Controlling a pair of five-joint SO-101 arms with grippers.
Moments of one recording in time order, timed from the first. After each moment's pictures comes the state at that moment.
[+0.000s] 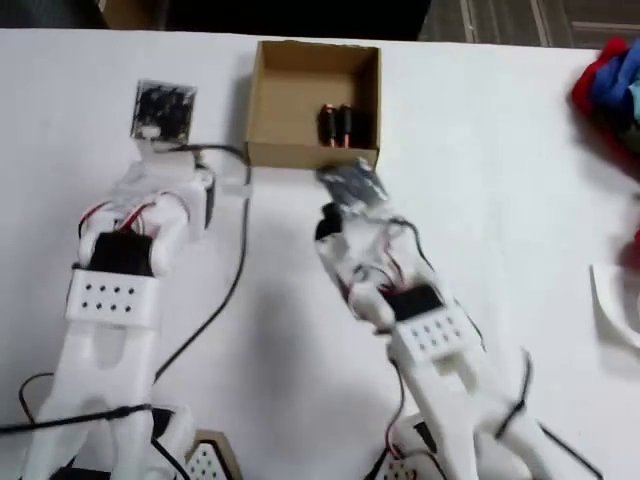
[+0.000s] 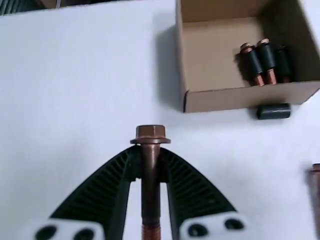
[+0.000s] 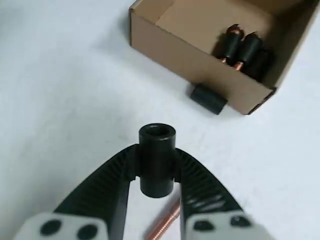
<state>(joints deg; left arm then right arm) -1.5 -36.7 34.6 48.0 -1.7 -23.8 -40.5 62.4 23.4 10.0</state>
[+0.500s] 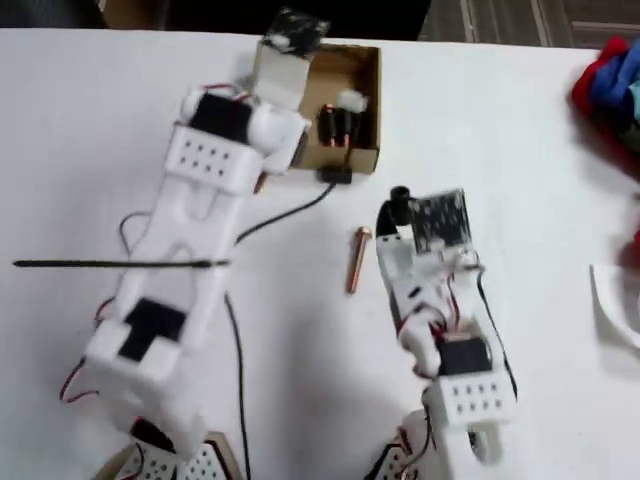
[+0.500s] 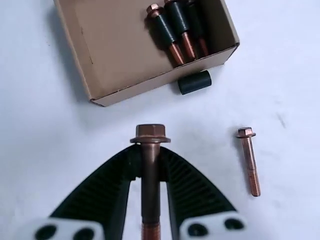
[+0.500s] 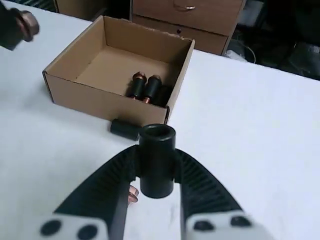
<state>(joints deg) 12.3 16.6 -35.2 87.0 -1.7 -10.9 -68.5 78.1 18.7 10.0</state>
